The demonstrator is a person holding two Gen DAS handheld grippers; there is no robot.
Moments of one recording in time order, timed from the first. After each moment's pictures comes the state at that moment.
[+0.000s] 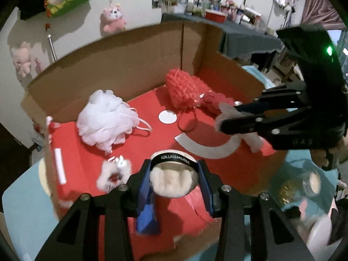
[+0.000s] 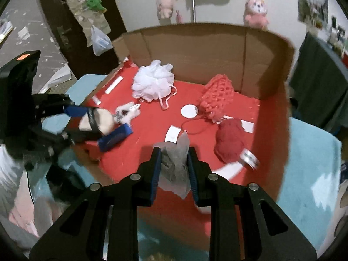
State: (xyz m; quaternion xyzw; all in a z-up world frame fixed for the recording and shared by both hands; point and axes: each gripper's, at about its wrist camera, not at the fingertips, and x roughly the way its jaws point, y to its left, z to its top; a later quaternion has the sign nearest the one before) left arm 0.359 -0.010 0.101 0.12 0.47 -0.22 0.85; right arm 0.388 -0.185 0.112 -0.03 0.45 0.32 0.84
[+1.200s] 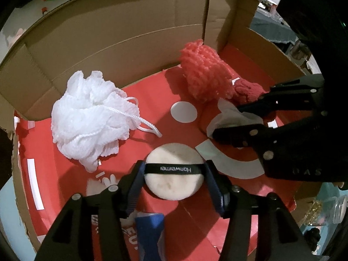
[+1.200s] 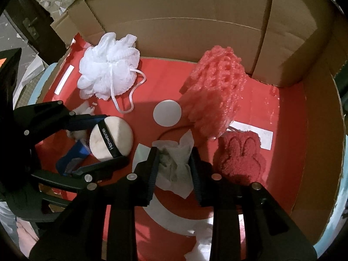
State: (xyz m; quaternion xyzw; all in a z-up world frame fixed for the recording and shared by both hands) left arm 0.417 -0.018 0.043 0.12 0.52 -0.20 0.82; right arm 0.468 -0.137 0.059 -0.05 0.55 0.26 0.79
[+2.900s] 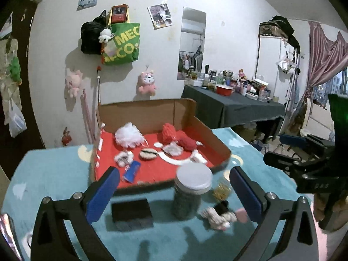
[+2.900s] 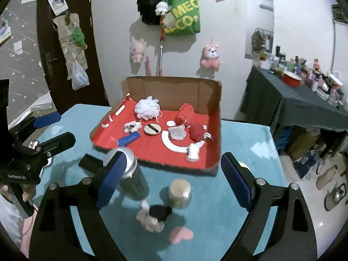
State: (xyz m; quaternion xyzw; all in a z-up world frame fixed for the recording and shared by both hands) left arm 0.105 -0.001 0.180 0.00 0.24 -0.15 0.96; right arm 0.165 -0.231 0.206 -0.03 0.29 0.17 0.94
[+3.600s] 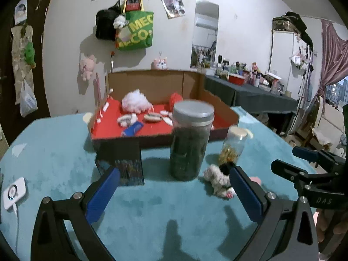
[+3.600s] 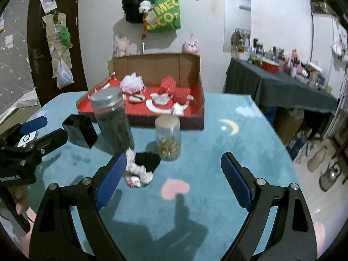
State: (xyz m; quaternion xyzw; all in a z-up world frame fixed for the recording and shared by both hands) left arm 0.076 -0.021 0.091 -0.01 0.27 -0.09 0.96; right arm 0.097 -0.246 0.110 -0.02 0.29 0.11 0.95
